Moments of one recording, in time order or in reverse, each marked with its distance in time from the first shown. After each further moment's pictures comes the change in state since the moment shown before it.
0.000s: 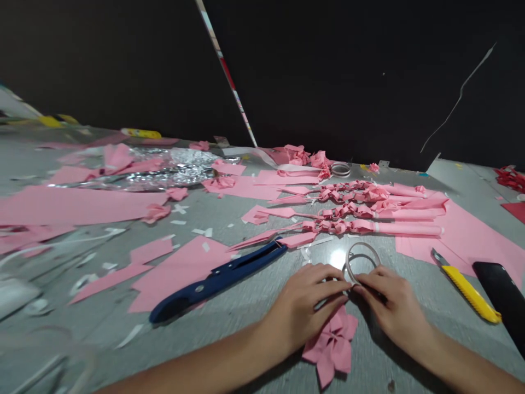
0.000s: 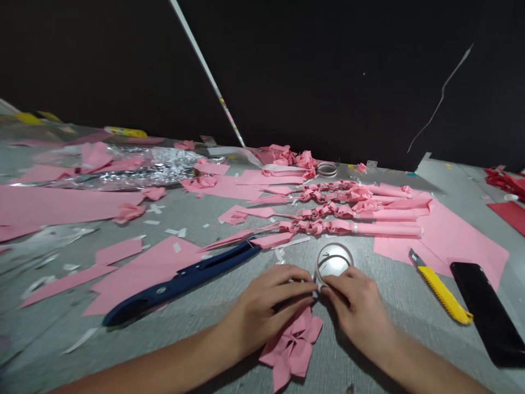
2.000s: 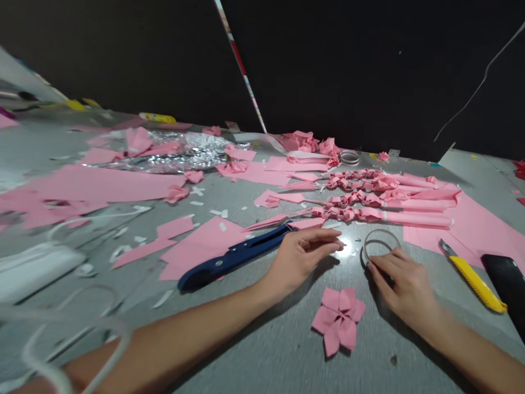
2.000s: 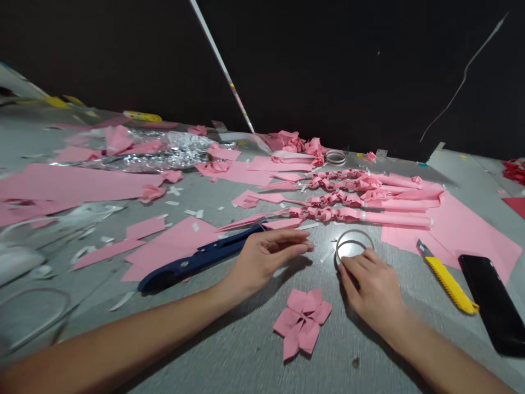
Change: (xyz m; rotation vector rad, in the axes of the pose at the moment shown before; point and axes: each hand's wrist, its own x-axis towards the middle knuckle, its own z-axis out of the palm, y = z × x) left_hand 0.023 -0.009 -0.015 -0.738 0.200 -0.746; right_hand 0.002 0.006 -0.010 -0.365 0.059 -0.169
